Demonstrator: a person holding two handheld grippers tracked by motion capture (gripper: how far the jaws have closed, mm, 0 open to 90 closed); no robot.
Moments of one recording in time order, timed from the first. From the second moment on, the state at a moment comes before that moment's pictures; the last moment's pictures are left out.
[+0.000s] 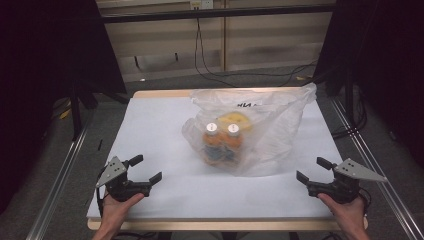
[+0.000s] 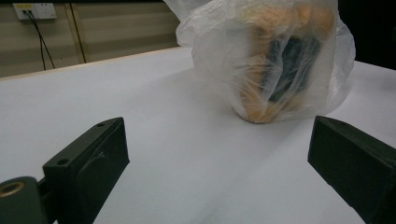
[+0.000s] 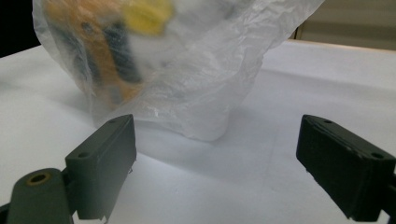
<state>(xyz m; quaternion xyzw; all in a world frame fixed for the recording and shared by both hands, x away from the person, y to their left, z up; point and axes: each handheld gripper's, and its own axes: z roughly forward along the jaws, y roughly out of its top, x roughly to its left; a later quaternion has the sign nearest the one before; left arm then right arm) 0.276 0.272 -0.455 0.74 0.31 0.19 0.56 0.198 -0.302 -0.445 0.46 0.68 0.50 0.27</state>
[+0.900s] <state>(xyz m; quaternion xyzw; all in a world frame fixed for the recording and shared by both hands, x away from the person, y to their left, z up) 0.279 0.251 -0.447 0.76 0.29 0.17 0.56 0.205 -0.297 -0.438 0.44 0.70 0.50 0.26</state>
